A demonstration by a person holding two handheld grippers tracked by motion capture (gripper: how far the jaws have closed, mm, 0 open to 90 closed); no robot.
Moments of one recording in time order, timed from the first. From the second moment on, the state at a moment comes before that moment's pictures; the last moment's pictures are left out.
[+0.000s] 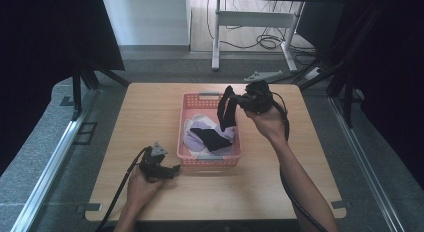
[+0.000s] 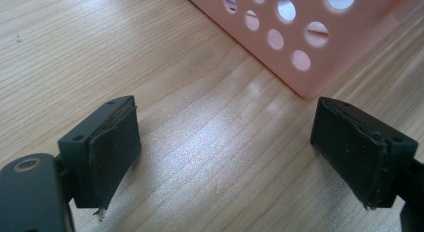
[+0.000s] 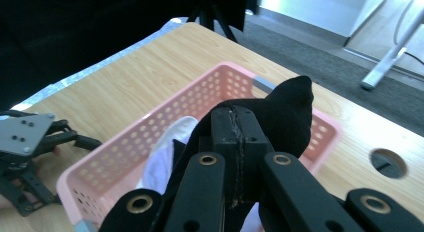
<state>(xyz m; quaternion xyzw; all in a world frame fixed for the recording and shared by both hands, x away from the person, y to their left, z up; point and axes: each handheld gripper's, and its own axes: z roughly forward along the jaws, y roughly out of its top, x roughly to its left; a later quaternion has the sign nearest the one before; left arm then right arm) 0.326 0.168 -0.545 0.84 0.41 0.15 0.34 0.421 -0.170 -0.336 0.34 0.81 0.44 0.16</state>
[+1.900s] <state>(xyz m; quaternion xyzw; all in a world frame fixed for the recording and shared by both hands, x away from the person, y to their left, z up) 0.326 0.168 -0.545 0.84 0.40 0.15 0.34 0.420 -0.313 -0.468 0.50 0.77 0.35 0.17</state>
